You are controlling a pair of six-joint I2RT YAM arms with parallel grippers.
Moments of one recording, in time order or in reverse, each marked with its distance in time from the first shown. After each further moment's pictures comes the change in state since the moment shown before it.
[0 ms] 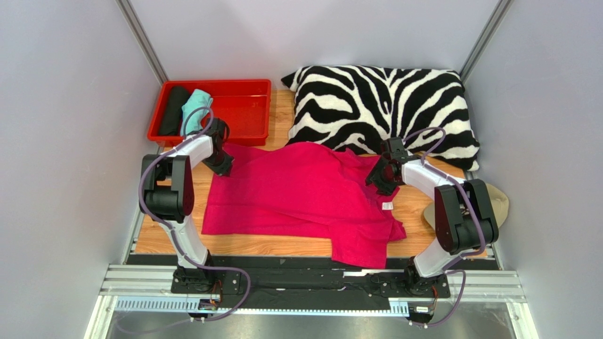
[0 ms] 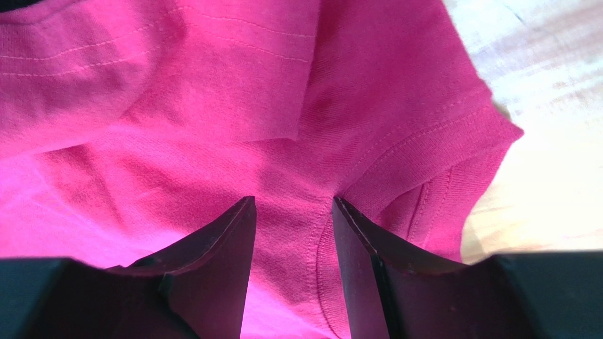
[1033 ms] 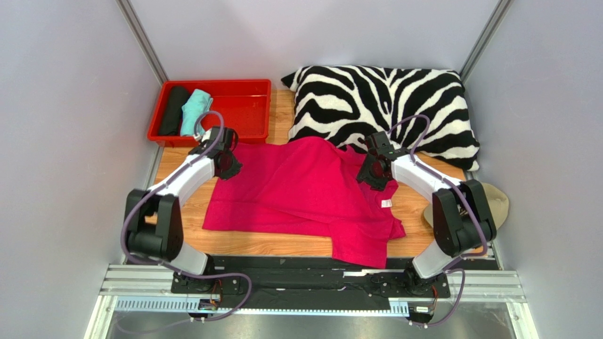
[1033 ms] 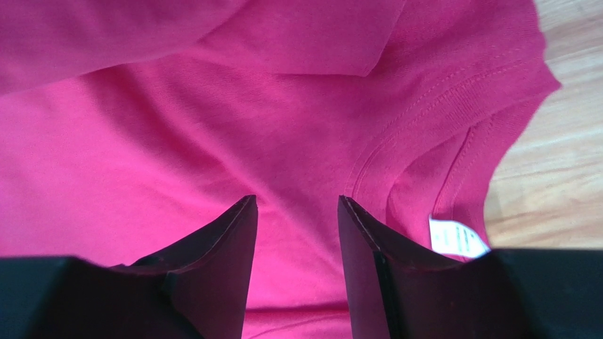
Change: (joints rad) left arm -0.145 -0.407 -0.262 0.119 -0.027 0.177; right arm 0.138 -0.043 0.105 -0.127 0.092 -0.035
